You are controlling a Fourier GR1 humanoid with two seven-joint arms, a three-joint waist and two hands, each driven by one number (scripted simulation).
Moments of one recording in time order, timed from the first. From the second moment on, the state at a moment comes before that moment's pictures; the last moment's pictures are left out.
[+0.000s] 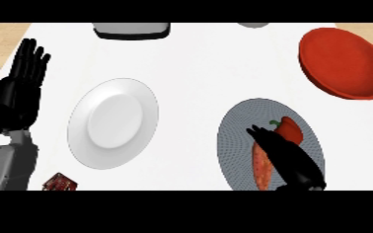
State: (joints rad) left arm -0.24 0.32 0.18 -1.46 0.17 0.05 -0.05; right arm 0.07 -0.27 0.33 -1.74 0.88 0.46 0.27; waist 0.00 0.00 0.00
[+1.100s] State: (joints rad) left arm -0.23 0.31 0.22 -1.51 0.15 0.04 -0.01; right arm 0.05 -0.50 0.02 -1.52 0.89 0.28 -0.08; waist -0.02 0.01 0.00
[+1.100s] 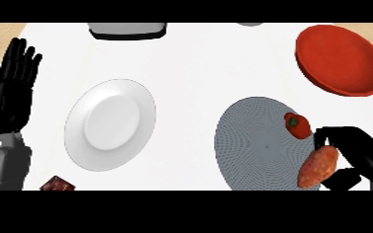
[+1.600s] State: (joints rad) left arm -0.22 0.31 0.23 -1.52 0.16 0.04 -0.02; right arm -0.01 -0.87 -0.37 -1.17 0.77 0.25 -0.30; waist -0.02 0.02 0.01
